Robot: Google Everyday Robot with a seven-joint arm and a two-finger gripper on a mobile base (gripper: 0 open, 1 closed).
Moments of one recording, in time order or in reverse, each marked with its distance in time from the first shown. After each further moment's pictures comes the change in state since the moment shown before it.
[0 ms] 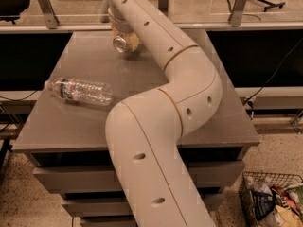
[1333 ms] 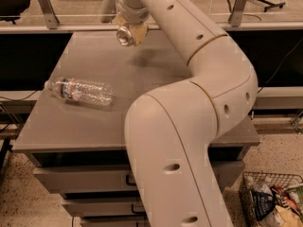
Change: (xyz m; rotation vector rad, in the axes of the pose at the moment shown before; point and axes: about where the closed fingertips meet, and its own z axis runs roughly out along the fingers) arm 0.005 0.029 -0.059 0.031 -0.058 0.164
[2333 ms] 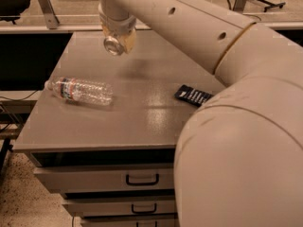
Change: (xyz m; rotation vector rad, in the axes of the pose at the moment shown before) arm -0.072 0.009 -0.037 0.054 0.101 -0.231
